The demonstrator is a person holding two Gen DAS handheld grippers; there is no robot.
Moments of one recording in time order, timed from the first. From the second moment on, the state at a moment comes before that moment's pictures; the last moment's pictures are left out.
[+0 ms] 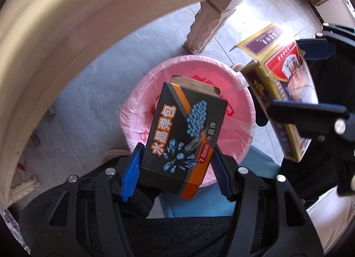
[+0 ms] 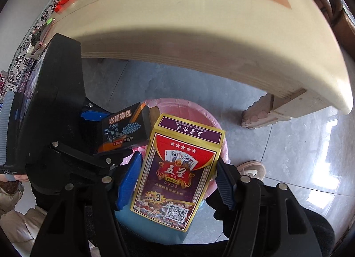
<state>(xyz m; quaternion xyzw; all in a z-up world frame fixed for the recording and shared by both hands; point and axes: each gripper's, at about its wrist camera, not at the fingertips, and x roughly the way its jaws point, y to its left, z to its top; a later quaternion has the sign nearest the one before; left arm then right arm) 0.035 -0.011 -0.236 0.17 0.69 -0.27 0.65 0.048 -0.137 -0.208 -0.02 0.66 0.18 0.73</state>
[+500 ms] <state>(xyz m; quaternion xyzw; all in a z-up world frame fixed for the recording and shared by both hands) 0.044 -0.016 -0.307 0.15 0.74 -0.26 0.60 0.042 -0.142 -0.274 -0.02 0.69 0.16 0.71</state>
